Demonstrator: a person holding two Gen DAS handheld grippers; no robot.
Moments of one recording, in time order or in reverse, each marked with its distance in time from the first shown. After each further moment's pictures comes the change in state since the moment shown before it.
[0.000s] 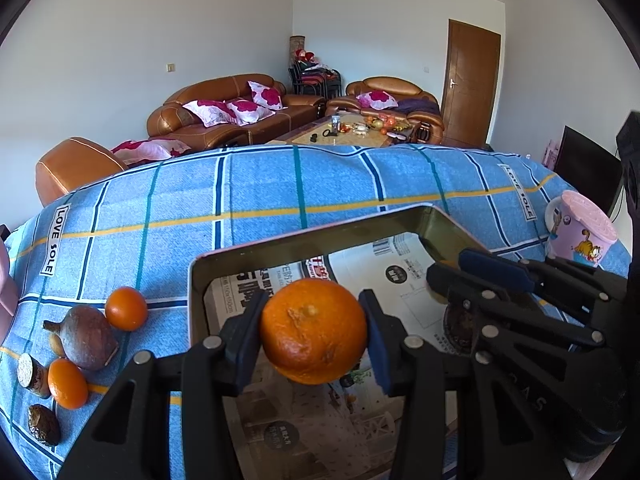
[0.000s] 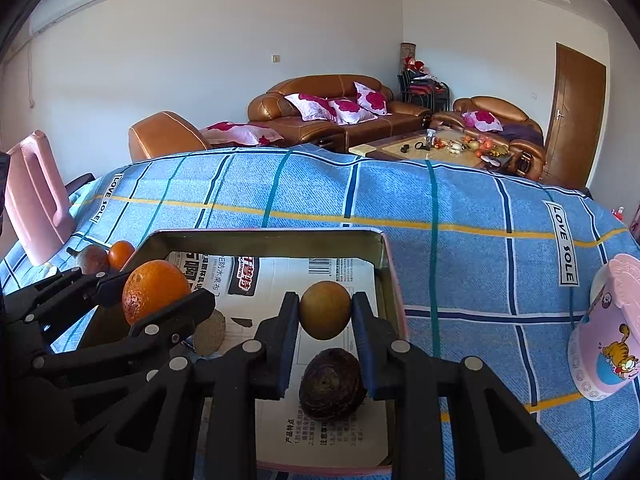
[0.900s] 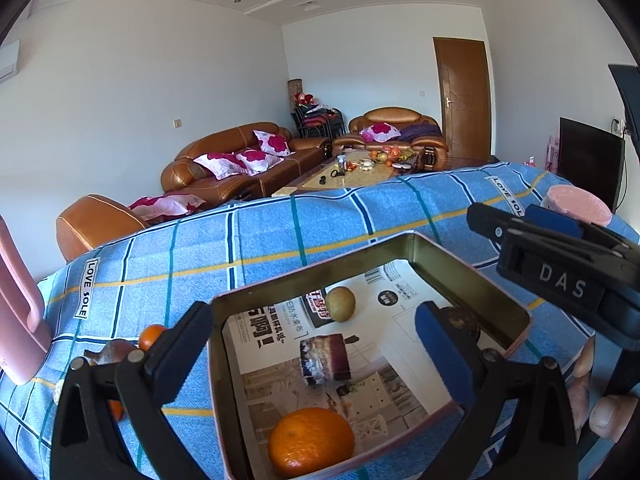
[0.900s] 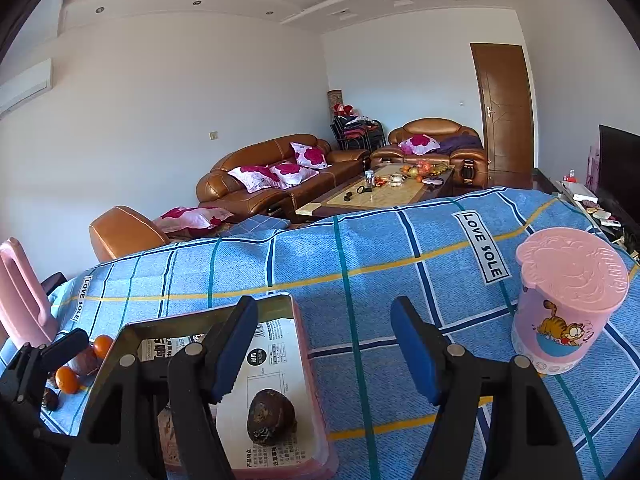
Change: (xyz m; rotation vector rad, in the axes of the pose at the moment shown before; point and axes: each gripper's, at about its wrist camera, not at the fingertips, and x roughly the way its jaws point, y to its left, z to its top) left arm -0.035 -0.024 -0.005 0.118 -0.168 0.090; right arm -0.047 -0.044 -0.003 0.235 -0.249 -0.165
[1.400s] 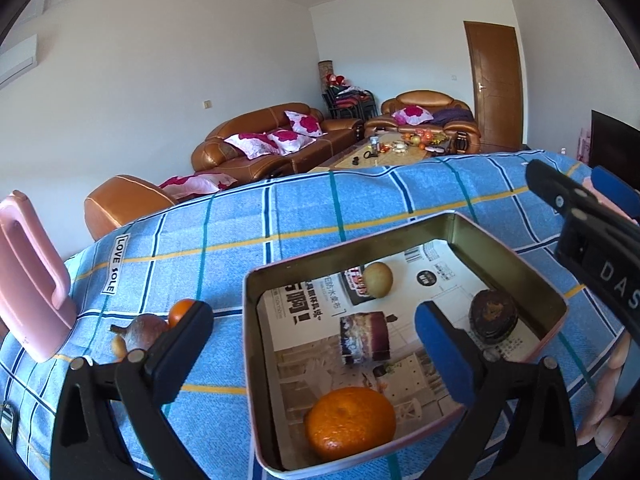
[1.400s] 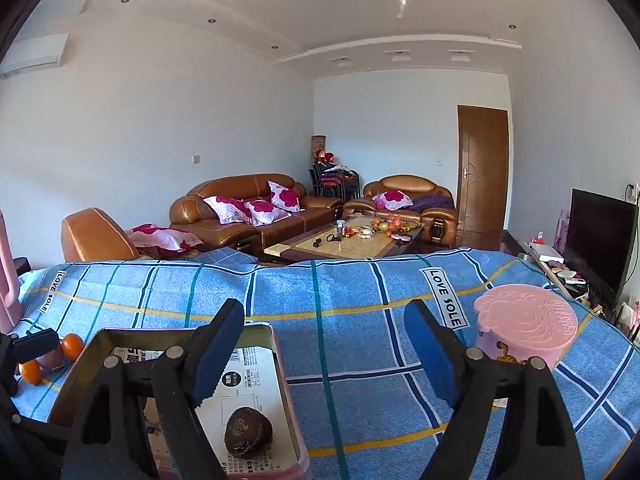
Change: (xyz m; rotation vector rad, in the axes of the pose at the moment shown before) left arm 0.003 0.009 -0.008 -0.038 0.068 0.141; right arm -0.024 0.013 -0.001 -0.112 -0.176 -0.120
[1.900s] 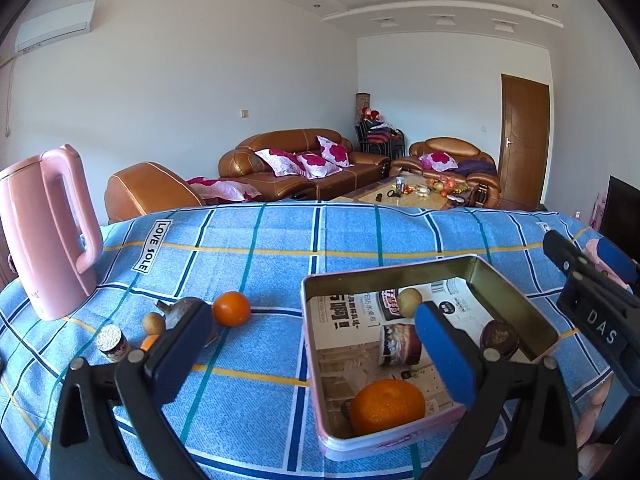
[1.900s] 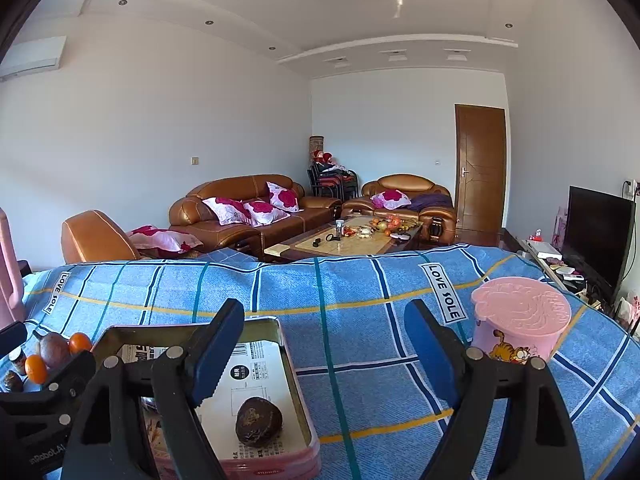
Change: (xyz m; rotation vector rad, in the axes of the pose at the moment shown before) left arm -0.029 0.045 -0.014 -0.187 -0.101 0.009; right arm -0.016 0.009 -0.005 -0.001 0.003 -0.008
